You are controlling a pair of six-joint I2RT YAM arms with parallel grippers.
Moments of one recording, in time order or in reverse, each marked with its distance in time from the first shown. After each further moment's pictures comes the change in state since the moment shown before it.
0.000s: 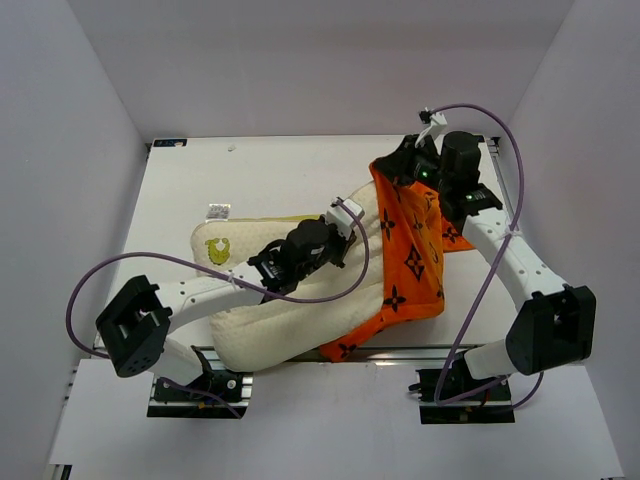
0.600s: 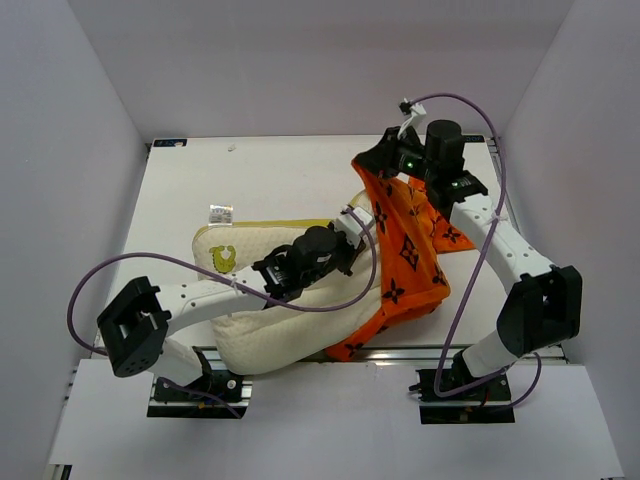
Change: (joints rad) left arm -0.071 -0.006 0.010 -0.003 -0.005 0.000; right arm 0.045 0.123 0.135 -0.002 -0.073 0.008
